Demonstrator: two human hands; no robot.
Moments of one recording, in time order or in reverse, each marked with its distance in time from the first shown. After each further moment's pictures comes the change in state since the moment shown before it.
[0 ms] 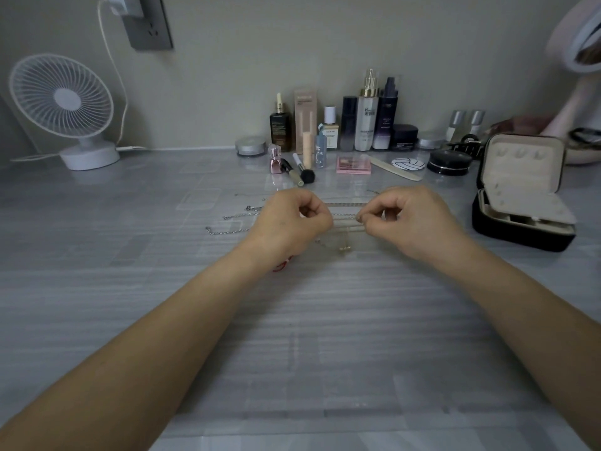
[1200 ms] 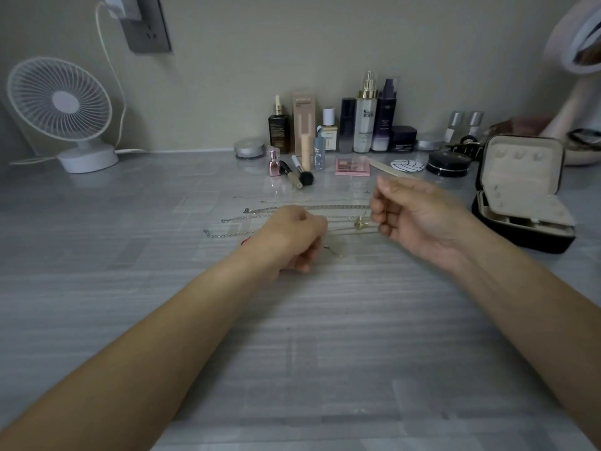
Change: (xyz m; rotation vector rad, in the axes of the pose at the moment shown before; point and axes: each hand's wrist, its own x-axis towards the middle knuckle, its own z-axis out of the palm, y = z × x) left_hand -0.003 0.007 0.004 -0.246 -0.151 -0.366; right_hand 0.010 0.001 -0.008 1.008 -0.193 0.408
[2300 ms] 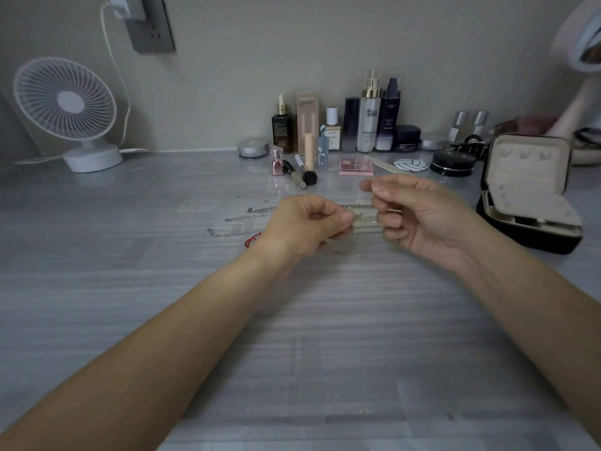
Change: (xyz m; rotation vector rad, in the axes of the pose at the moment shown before) left_hand -0.002 0.000 0.006 -0.092 -0.014 0.255; right_hand -0.004 -0.003 0.002 0.017 -0.082 -0.005
